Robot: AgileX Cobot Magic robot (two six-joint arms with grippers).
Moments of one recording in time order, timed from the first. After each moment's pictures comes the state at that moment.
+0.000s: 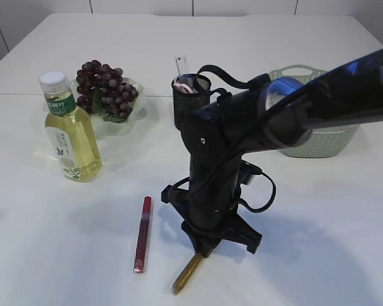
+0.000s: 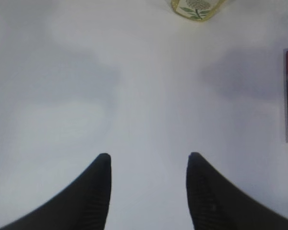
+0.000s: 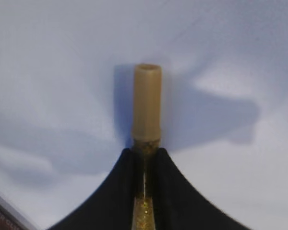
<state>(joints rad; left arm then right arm) -0.07 1.19 -0.95 -0.05 1.01 -0.09 0.71 2.10 -1.37 0.07 0.88 1.26</state>
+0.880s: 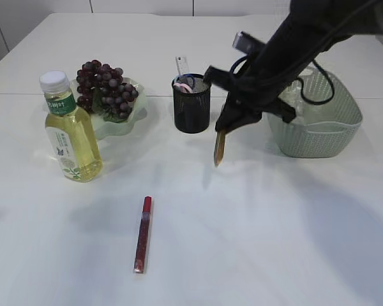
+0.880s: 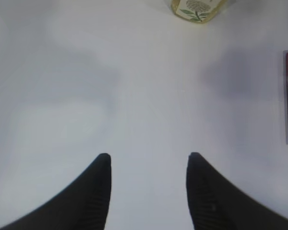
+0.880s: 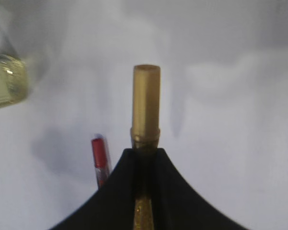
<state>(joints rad) -0.07 1.19 -0.95 -0.05 1.00 -0.09 0.32 2.03 -1.65 0.47 0.98 0.21</state>
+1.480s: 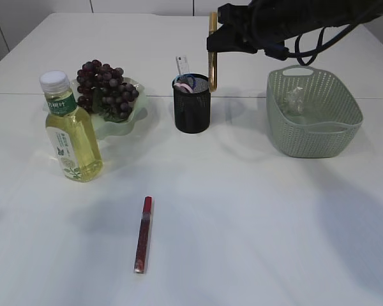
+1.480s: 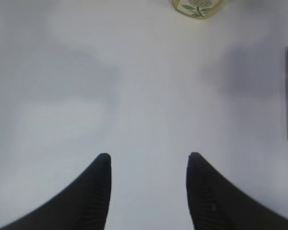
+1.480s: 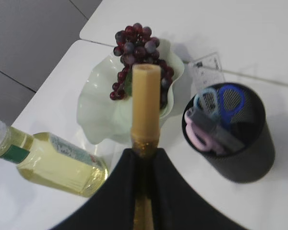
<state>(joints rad) -0.07 1.19 -0.95 -0.05 1.01 -0.09 0.18 2.04 -1.74 1.08 0.76 -0.79</state>
